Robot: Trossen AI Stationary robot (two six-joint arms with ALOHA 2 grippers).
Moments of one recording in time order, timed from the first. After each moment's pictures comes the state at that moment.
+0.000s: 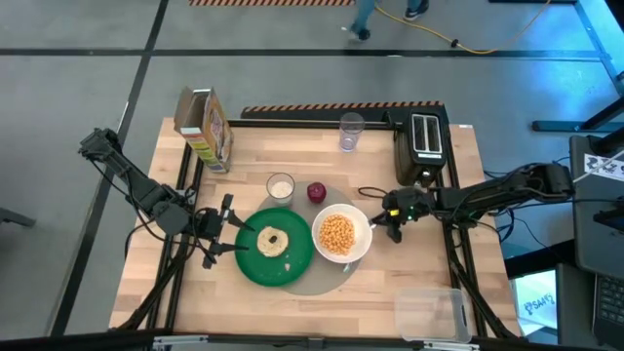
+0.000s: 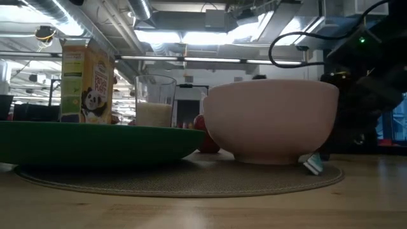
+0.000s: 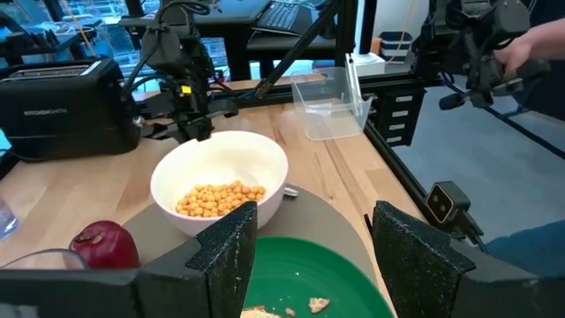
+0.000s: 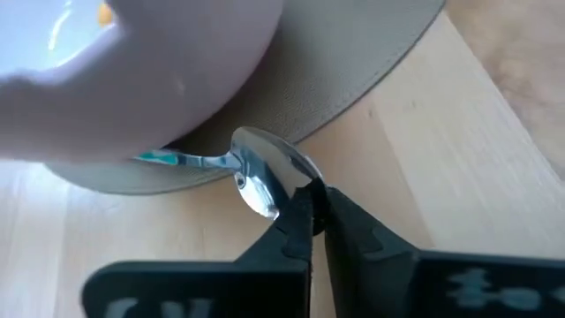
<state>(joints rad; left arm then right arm) -0.65 0.82 0.65 -0.14 -0.49 -0.15 -0.02 1.13 0.16 0.23 -0.13 0.36</state>
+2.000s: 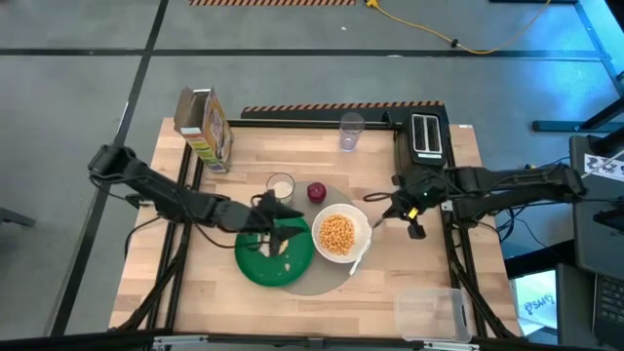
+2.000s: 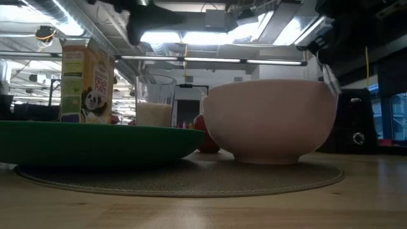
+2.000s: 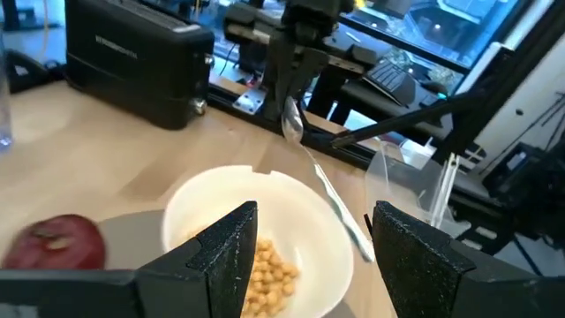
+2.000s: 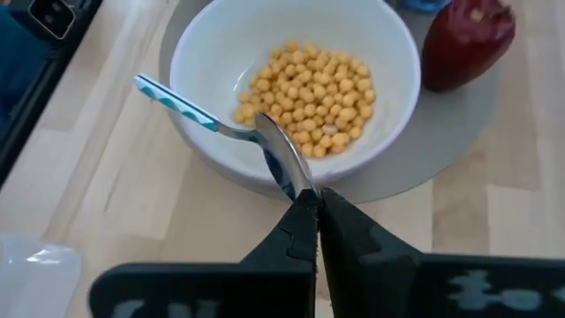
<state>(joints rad) -0.33 1.33 0.72 0.39 -0.45 -0.47 0.05 0.90 0.74 -0.65 -0.17 -0.09</state>
